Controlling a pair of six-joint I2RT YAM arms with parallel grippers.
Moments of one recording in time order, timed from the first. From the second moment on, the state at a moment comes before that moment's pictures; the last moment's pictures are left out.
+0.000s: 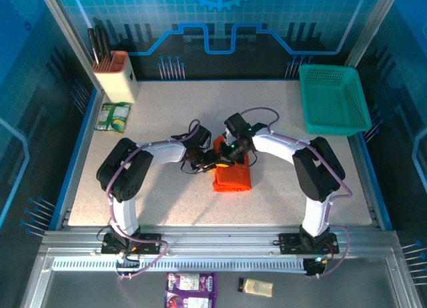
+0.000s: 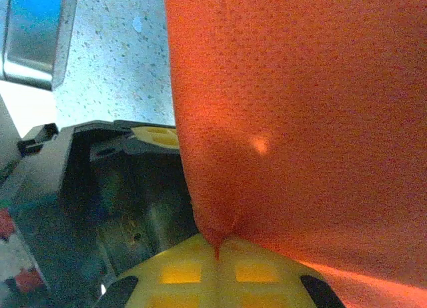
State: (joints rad) left arm -0.55 1.88 1.07 -0.35 0.38 -0.88; right arm 0.60 1.87 1.27 -0.60 -0.50 0.74
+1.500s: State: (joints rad) left arm -0.70 1.79 1.02 -0.51 0.38 -0.88; right arm 0.39 2.17 1.54 -0.61 -0.70 0.57
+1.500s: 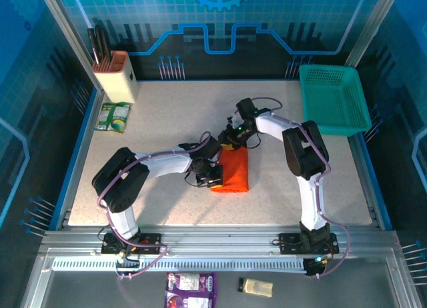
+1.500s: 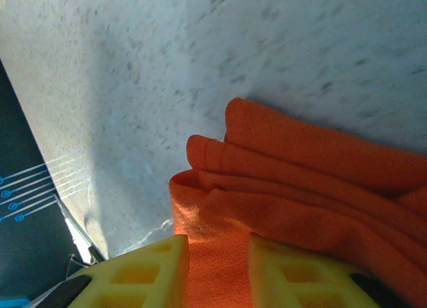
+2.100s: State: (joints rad) left arm -0.43 1.82 1.14 -0.58 0.35 -0.74; right arm 0.27 1.63 0.98 -0.65 -0.60 0.55
